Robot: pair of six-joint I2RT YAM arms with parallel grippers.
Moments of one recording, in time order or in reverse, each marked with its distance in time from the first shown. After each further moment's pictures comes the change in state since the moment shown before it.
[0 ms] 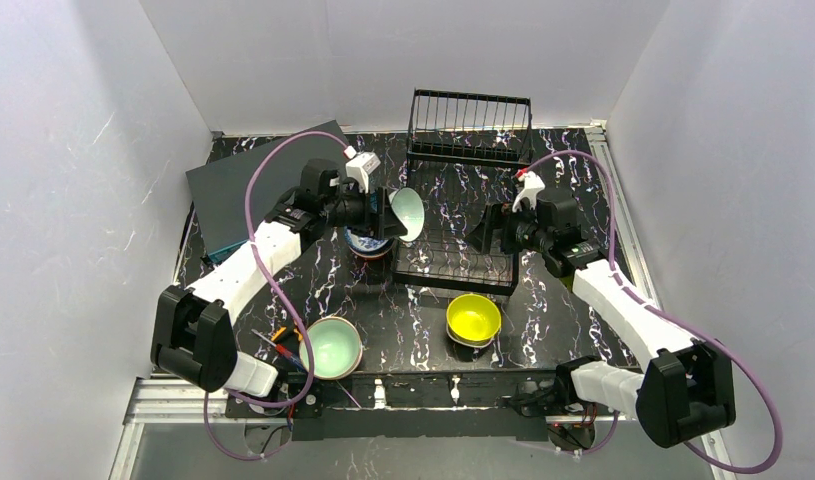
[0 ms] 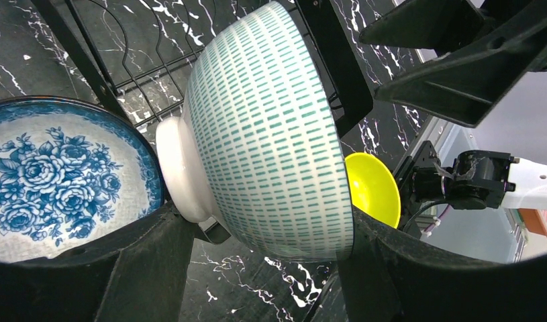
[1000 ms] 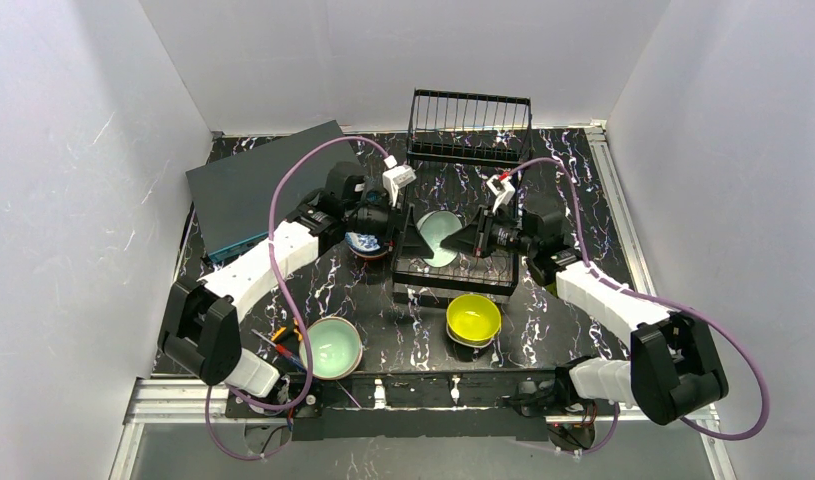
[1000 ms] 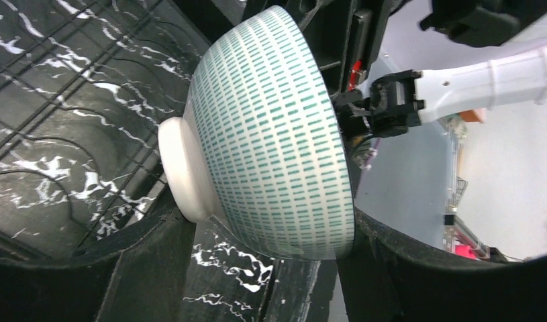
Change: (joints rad) left arm -0.135 0.048 0.036 0.030 0.266 0.036; right arm 0.069 0.105 -0.127 0.524 -0.422 0.309
